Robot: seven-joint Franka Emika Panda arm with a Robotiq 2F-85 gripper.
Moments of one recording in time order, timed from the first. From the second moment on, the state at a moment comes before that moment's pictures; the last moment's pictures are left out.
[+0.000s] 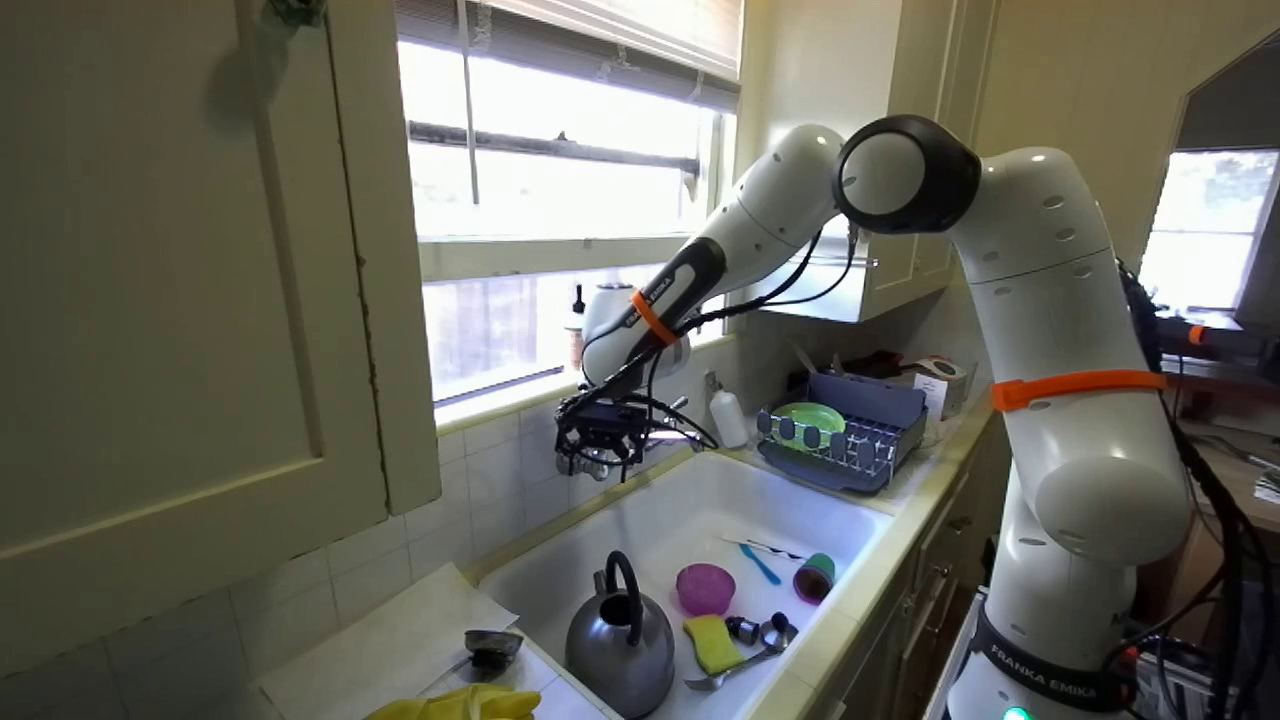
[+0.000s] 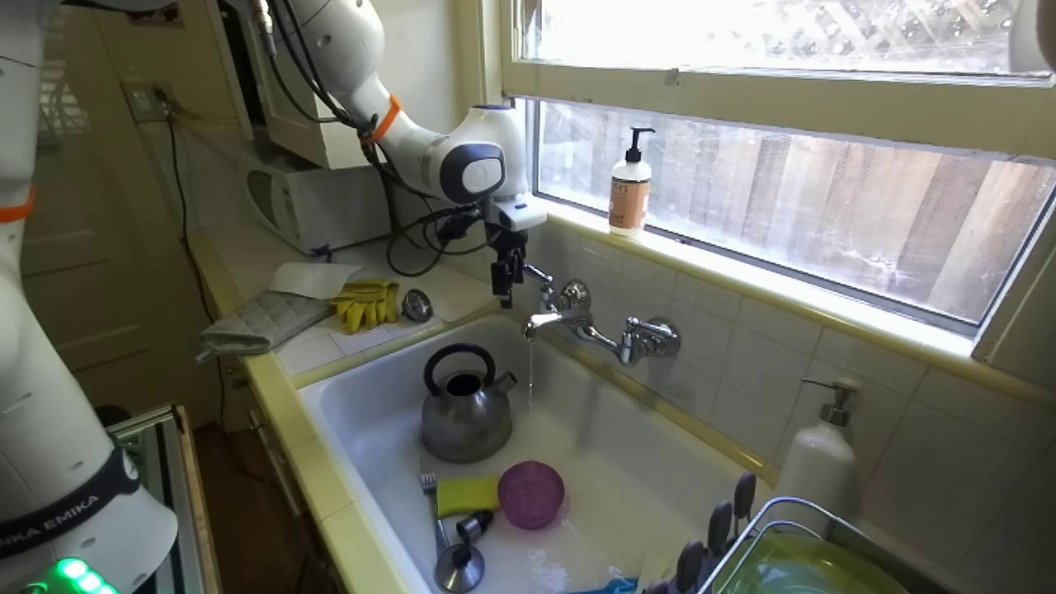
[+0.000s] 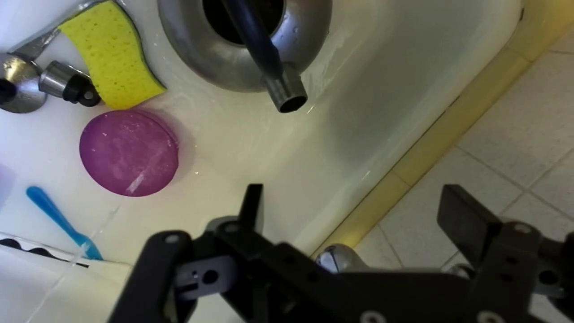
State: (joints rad) arm 0.15 0.38 -0.06 -2.03 0.01 2.54 0.98
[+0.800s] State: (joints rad) arm 0.17 0.39 -0.07 -2.02 -0.03 2.56 1.01
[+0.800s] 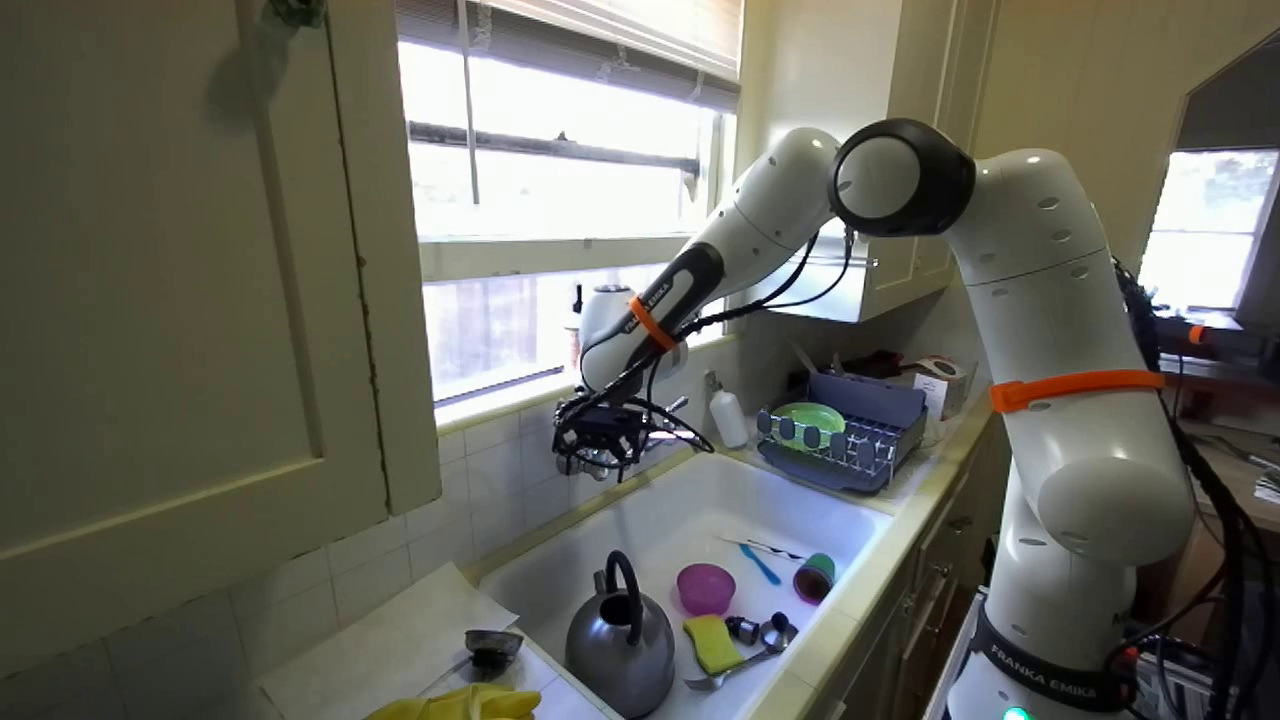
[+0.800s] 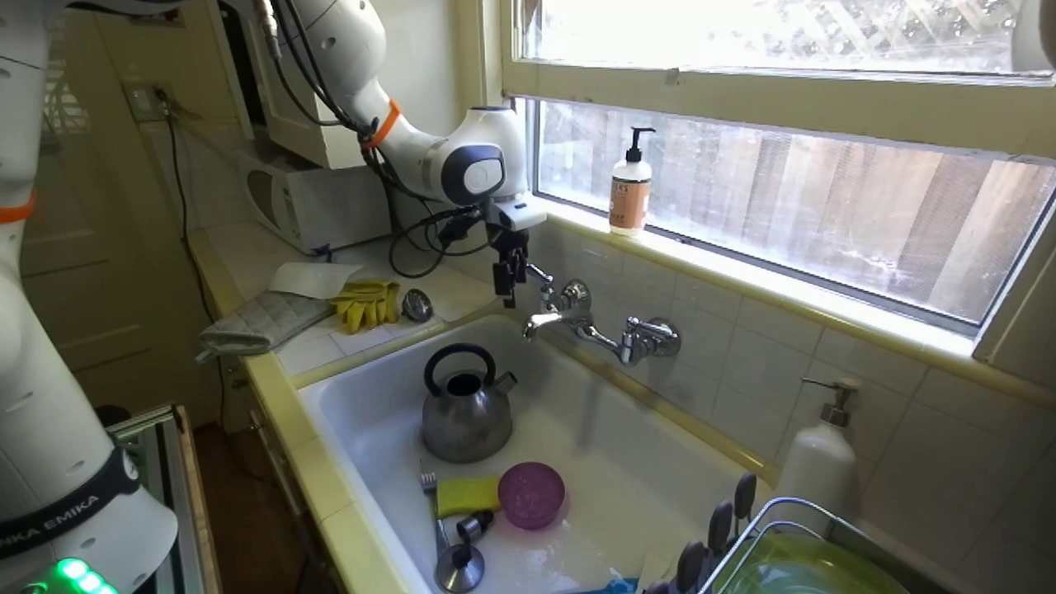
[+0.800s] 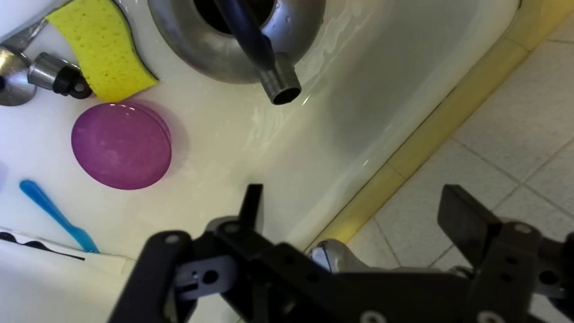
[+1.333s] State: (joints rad) arm 0.12 0.35 -0.06 -2.11 -0.01 2.56 0.77
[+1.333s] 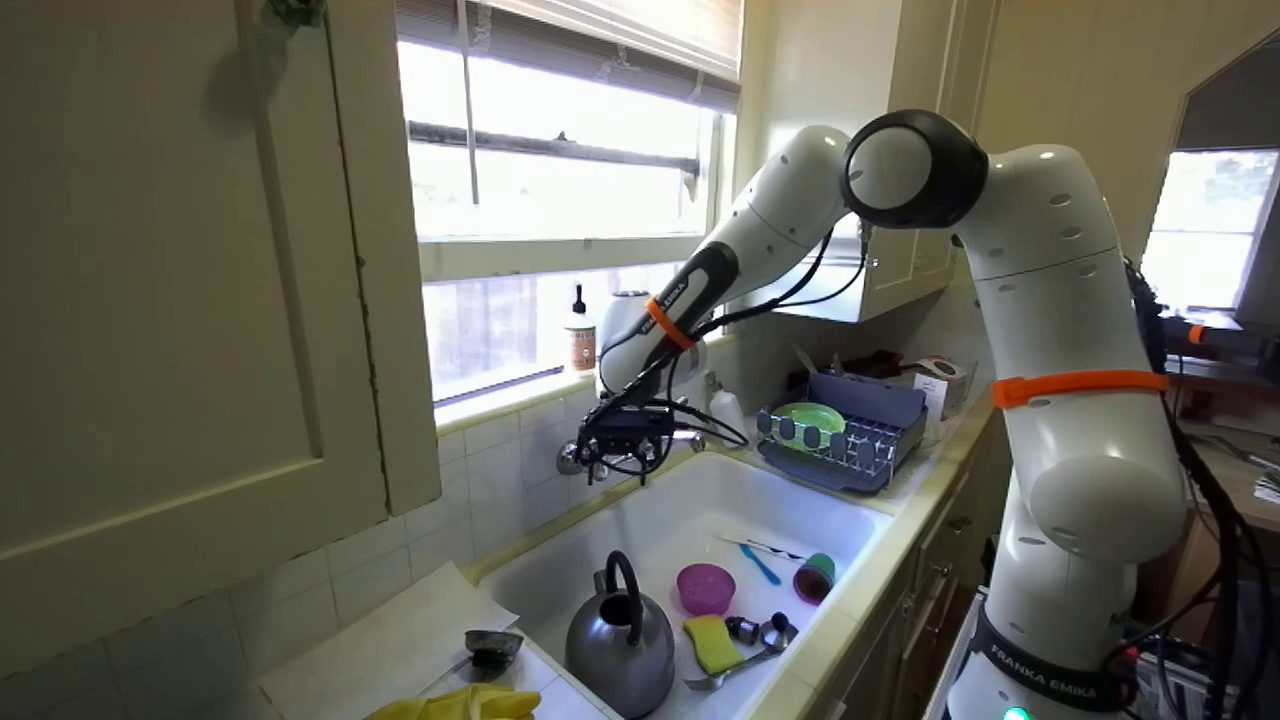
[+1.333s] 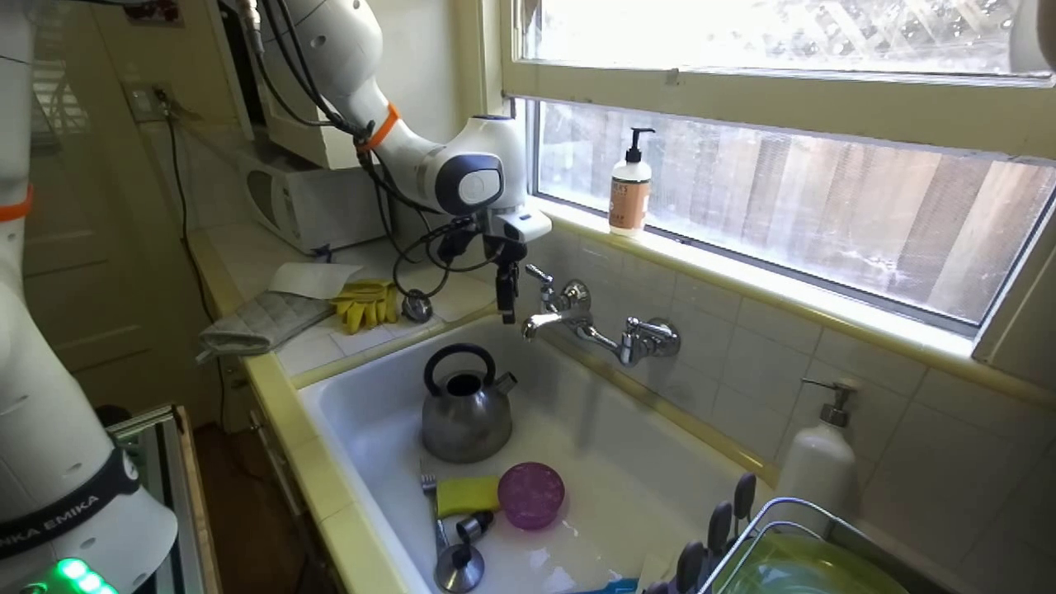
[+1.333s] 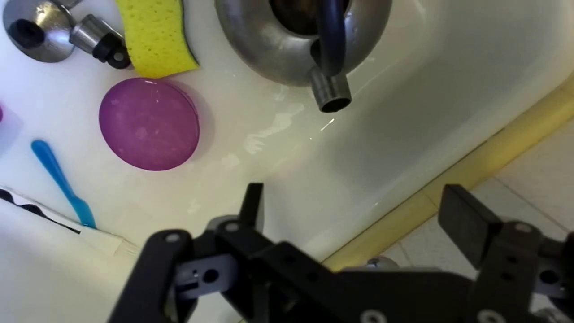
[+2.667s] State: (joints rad) arm -0.01 -0.03 -0.09 -2.45 -0.06 2.47 0.24
